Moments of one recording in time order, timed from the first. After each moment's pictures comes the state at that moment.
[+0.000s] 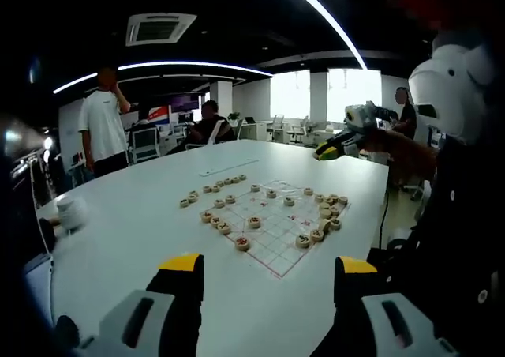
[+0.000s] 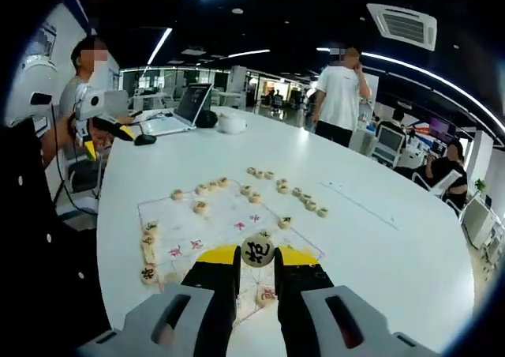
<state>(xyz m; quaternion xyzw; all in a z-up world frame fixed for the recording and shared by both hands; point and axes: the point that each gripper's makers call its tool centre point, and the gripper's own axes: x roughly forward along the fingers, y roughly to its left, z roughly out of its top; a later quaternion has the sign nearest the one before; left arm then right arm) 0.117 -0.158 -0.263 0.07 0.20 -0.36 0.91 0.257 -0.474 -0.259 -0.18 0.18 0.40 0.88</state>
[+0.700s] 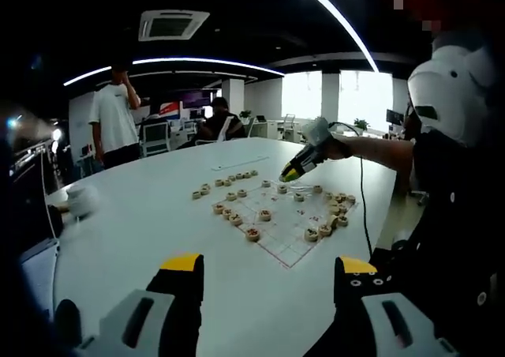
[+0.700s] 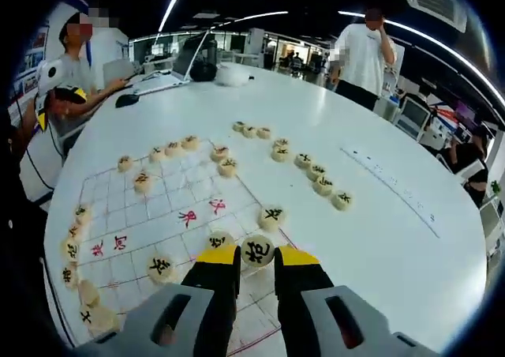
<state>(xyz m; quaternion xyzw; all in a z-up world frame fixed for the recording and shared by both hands) 0.112 -0.137 -0.268 0.06 0.21 -0.33 0.92 0.348 -0.426 -0.351 -0.22 0.28 0.42 0.83</state>
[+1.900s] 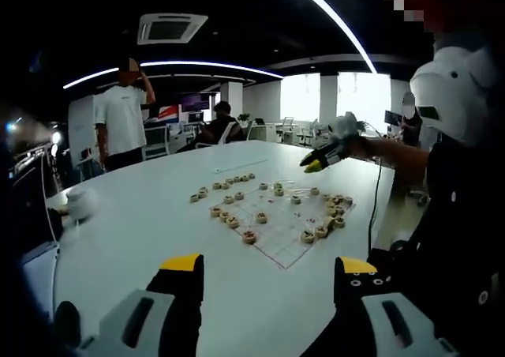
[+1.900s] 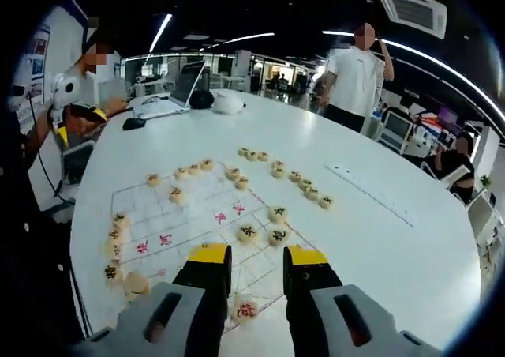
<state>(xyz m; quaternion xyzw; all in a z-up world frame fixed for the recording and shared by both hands) 0.109 -0.145 -0.264 0.06 0.19 -0.35 0.92 0.263 -0.471 -0.279 -0.18 0.20 0.39 0.88</state>
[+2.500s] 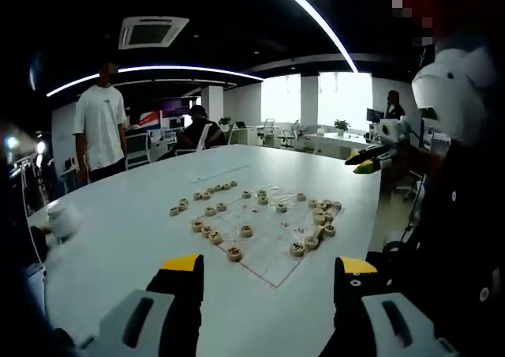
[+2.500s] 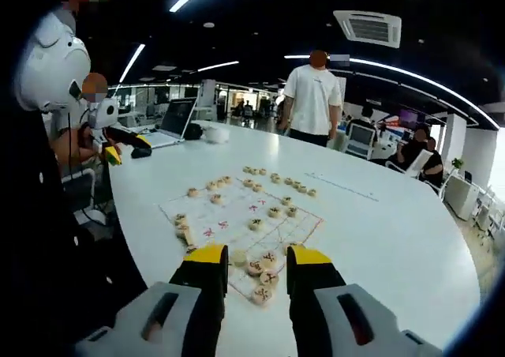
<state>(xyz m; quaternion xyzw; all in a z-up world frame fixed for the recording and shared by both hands) 0.125 -0.176 -0.260 0.07 0.18 -0.39 0.90 0.135 -0.497 -0.254 -0.13 0.16 0.34 0.92</state>
